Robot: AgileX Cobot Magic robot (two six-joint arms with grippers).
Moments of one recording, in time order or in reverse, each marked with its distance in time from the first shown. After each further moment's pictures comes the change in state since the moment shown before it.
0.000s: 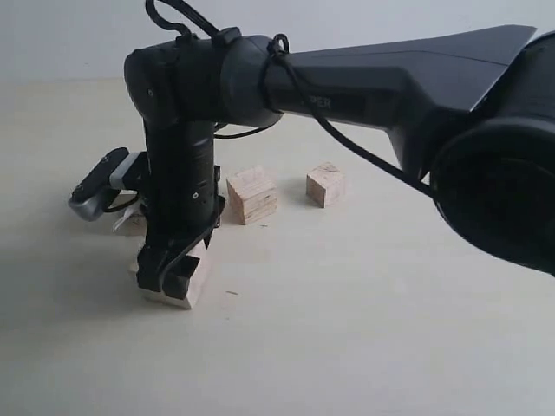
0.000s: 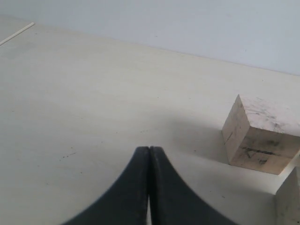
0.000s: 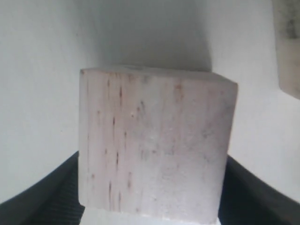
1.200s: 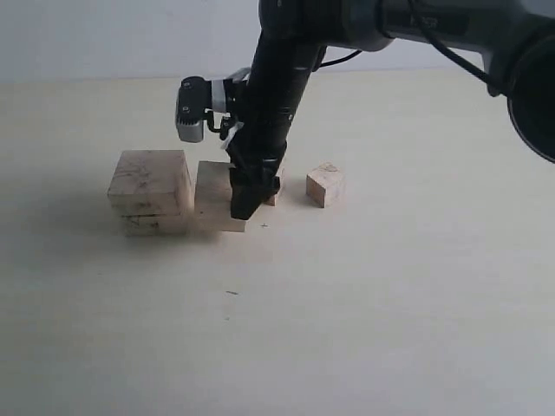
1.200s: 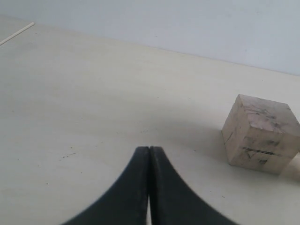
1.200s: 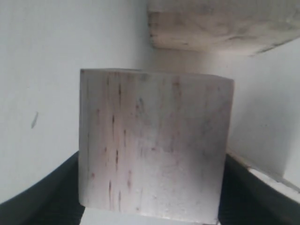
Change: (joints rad) left arm 0.000 0.000 0.000 0.000 0.000 0.000; right arm -0.287 -0.030 0.004 0.176 -0.029 -0.660
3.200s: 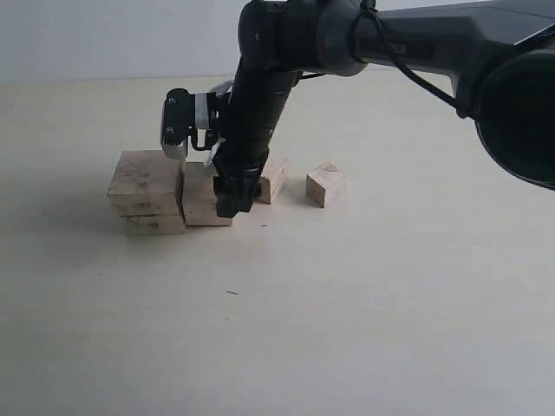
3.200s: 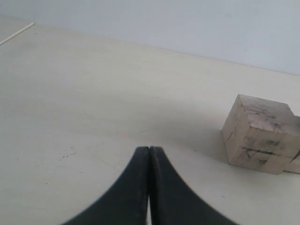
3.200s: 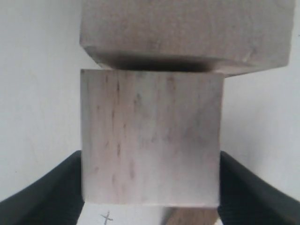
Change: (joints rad) left arm 0.000 0.000 0.000 0.000 0.000 0.000; right arm 0.043 0.039 0.000 -0.070 -0.180 0.034
